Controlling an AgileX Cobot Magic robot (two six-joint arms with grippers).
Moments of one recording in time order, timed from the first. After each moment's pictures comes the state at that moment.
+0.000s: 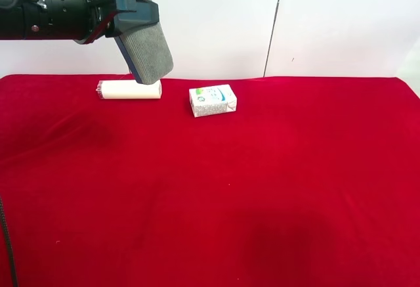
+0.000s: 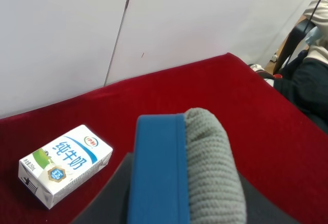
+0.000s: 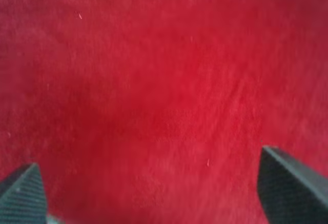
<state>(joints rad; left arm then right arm) -0.47 1.25 -0.82 -1.73 0.21 1.47 0.64 0.29 -0.54 -0.11 1.15 0.14</state>
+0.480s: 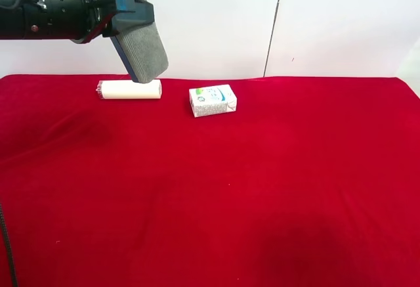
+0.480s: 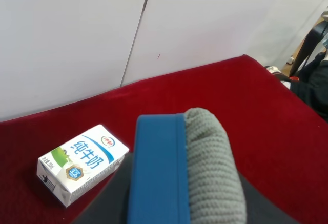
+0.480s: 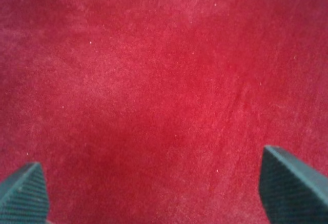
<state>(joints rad) -0.47 1.25 -0.82 -1.73 0.16 1.47 0.64 0.09 -0.53 -0.11 1.17 0.18</state>
